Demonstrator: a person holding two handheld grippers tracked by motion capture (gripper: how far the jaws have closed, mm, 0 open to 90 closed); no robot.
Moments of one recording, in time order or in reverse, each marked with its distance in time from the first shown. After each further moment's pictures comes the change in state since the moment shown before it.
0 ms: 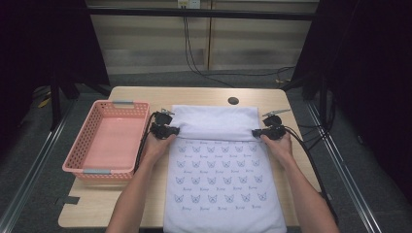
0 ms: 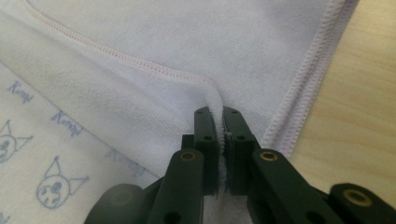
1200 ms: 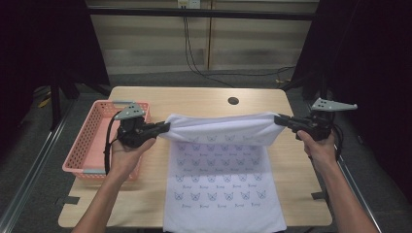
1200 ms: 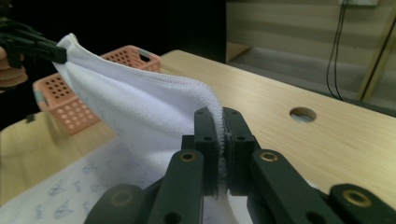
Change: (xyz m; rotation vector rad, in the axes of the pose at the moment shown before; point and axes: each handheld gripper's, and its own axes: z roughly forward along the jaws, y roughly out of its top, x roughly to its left) left arm -0.056 -0.006 -0.202 -0.360 -0.216 0.106; right arm 0.036 0.008 -0.186 -0.445 0.258 -0.147
